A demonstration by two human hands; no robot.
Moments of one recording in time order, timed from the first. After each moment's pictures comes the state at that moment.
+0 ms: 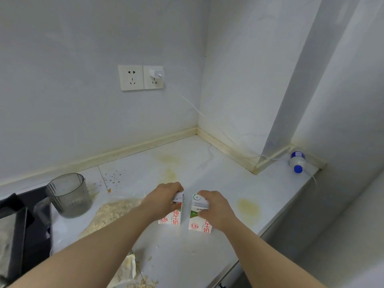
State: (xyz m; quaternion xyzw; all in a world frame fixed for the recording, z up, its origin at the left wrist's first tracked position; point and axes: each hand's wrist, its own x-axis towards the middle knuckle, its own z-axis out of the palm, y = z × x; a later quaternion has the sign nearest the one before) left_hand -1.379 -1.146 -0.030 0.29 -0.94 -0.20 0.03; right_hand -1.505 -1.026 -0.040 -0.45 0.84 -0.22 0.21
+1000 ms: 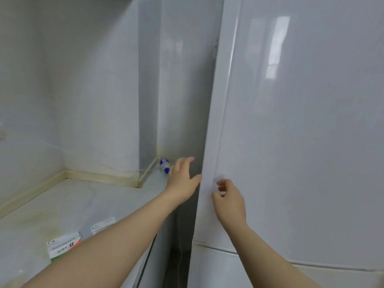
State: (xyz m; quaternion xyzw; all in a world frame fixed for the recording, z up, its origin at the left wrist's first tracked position) left_hand -1.433 -0.918 0.104 -0.06 -0.89 -0.43 0.17; right_hand -1.405 -0.791 0.082 0.02 0.87 -0.46 -0.16
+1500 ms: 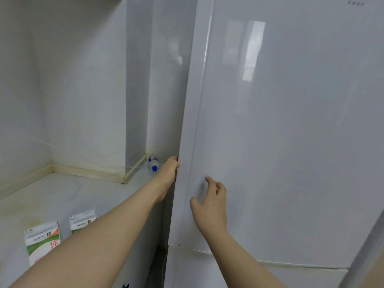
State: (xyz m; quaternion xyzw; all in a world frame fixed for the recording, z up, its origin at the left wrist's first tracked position) left_hand -1.420 -0.871 0.130 -0.01 -0.72 -0.69 0.03; right_hand -1.379 -0.755 0.082 -0.02 0.90 -0.40 -0.17
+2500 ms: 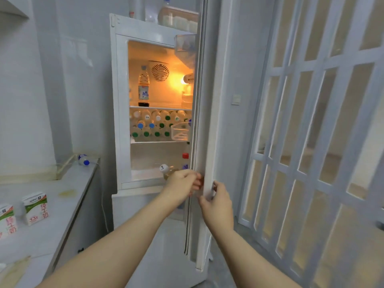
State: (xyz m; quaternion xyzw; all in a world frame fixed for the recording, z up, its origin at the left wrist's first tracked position) left_hand -1.065 -0.717 0.127 -0.20 -0.73 -0.65 -0.08; right_hand -1.009 -0.632 0.085 0.19 0.84 -0.42 -0.27
